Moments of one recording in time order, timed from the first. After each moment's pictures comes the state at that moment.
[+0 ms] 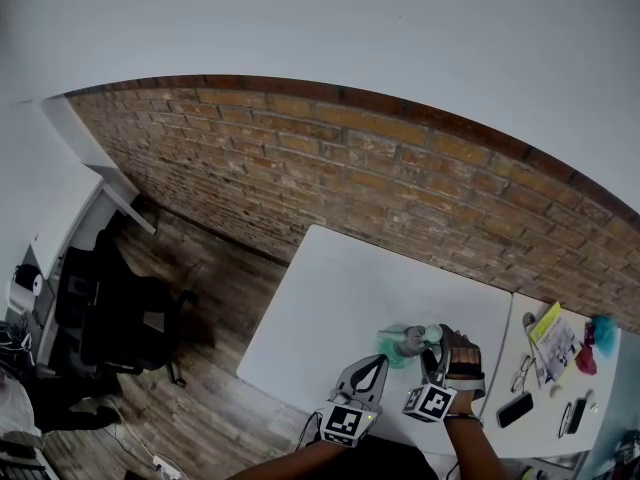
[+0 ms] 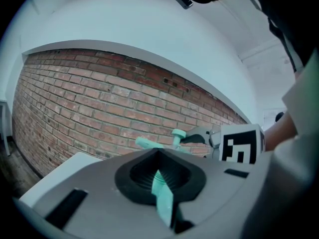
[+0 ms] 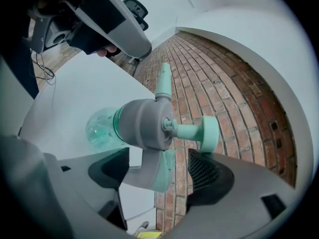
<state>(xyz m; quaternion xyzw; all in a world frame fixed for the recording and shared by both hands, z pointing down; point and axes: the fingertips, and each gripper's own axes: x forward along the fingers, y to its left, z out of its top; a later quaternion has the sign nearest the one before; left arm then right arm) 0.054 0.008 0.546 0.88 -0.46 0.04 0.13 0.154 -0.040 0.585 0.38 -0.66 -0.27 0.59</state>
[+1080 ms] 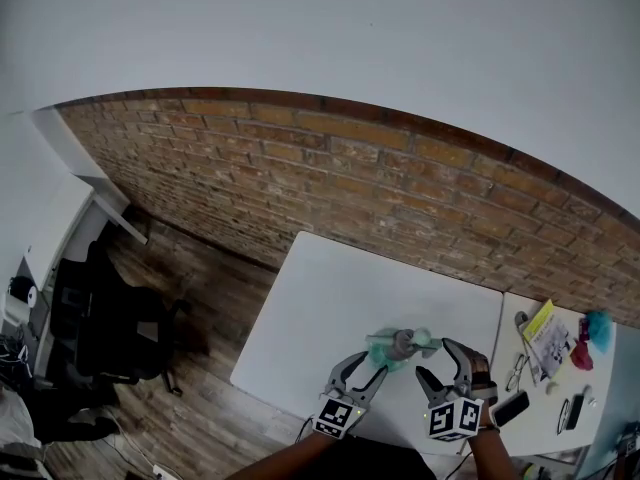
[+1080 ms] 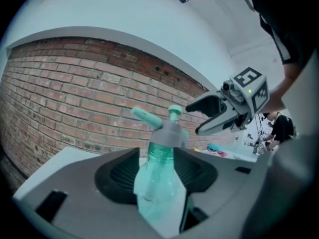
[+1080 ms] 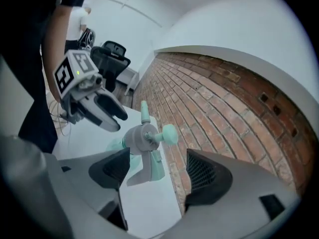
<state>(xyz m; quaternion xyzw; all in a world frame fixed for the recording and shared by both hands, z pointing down) 0.070 0.005 0.598 0.91 -0.39 0.06 0.11 0.161 -0.003 0.530 0.36 -0.79 -0.17 0.46</state>
